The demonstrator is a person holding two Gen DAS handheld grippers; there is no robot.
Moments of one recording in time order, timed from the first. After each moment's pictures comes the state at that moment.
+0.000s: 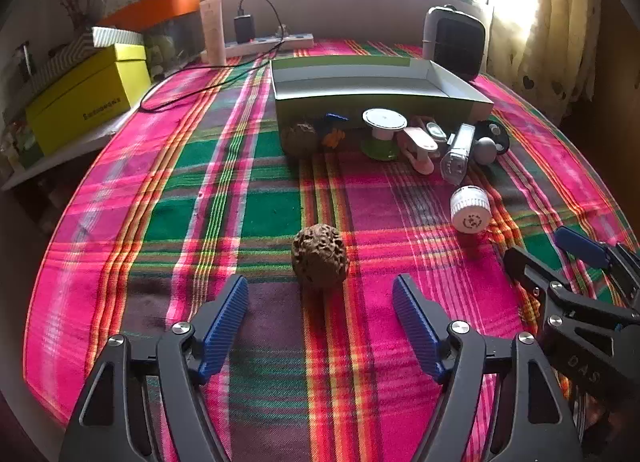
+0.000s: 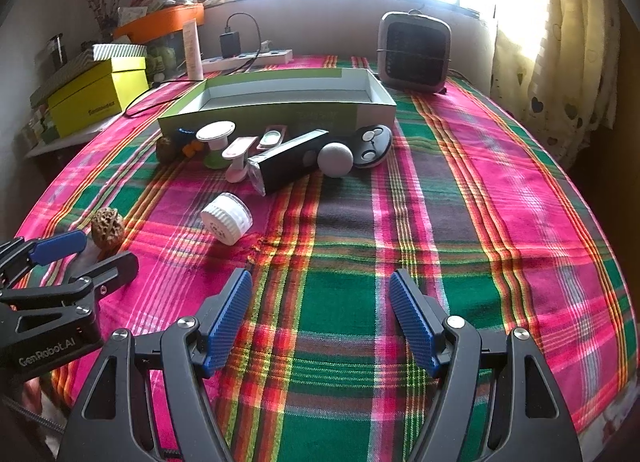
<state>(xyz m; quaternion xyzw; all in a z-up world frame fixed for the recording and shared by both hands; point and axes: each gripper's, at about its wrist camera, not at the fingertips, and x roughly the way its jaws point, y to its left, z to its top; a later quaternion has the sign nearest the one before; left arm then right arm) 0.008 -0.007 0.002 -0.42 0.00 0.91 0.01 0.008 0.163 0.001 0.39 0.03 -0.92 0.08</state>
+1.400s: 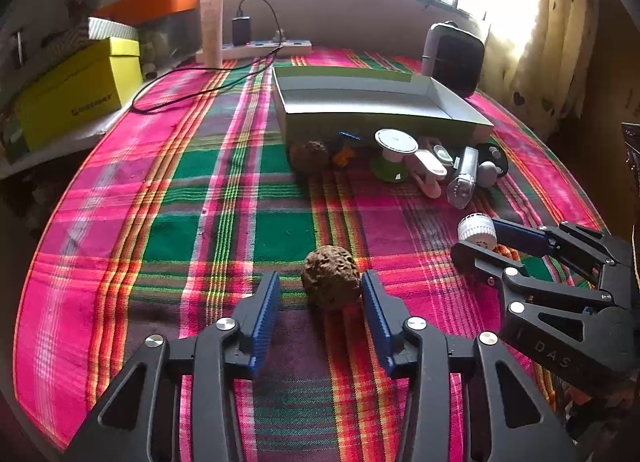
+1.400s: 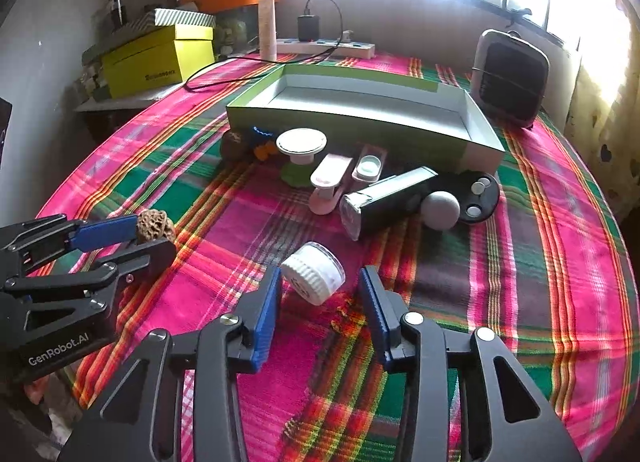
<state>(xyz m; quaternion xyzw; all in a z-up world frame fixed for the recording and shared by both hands) -0.004 -0.026 0.006 -0.41 -0.03 0.91 0.04 -0.025 0.123 0.004 0.40 0.08 -0.89 0.19</state>
